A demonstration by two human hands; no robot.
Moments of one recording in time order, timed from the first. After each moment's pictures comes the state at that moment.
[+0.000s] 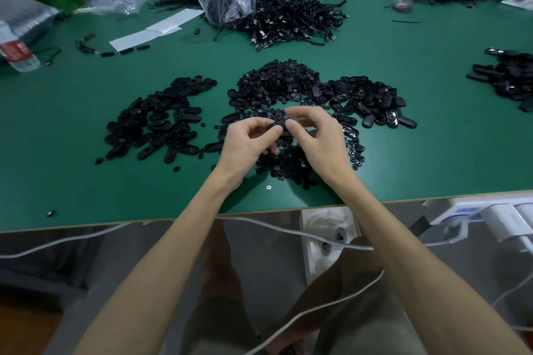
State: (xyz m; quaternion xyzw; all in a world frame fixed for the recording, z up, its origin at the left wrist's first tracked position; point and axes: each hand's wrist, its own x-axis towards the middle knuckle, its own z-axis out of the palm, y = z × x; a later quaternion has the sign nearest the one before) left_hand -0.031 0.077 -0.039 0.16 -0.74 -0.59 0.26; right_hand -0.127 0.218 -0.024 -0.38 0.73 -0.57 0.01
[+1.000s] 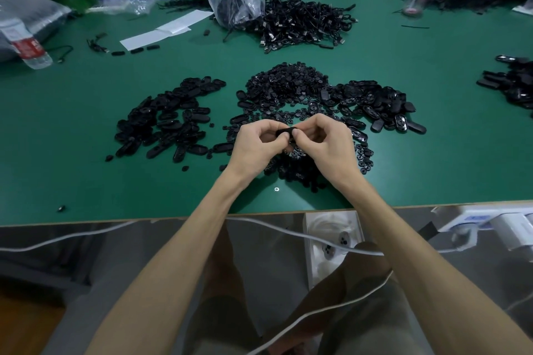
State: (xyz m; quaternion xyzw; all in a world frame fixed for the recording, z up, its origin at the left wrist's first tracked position) left_hand -0.031 0.080 -0.037 0.15 -0.76 -0.57 0.26; right_hand -0.124 0.219 -0.024 -0.37 0.73 -0.57 0.04
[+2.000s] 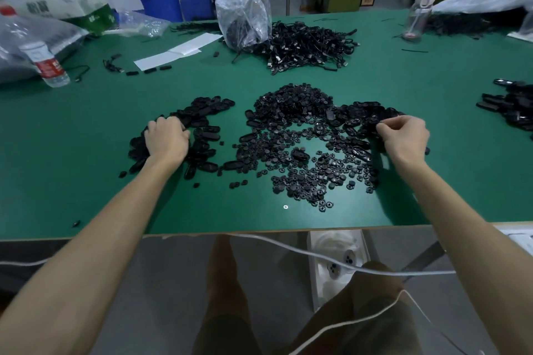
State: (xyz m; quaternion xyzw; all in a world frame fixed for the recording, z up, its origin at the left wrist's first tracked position) left_hand 0.017 -0.091 -0.013 0.48 -0.86 -0.05 0.16; right_hand -0.233 0.257 -0.011 -0.08 0.86 -0.51 -0.04
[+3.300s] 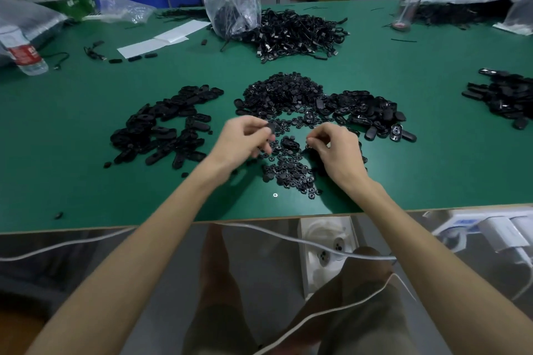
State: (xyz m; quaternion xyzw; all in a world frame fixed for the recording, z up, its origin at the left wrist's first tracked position) left_hand -0.017 0.054 -0.001 0.20 -0.78 -0.57 0.18; right_hand -0.152 0.227 -0.032 -0.35 0.83 -0.42 -0.02
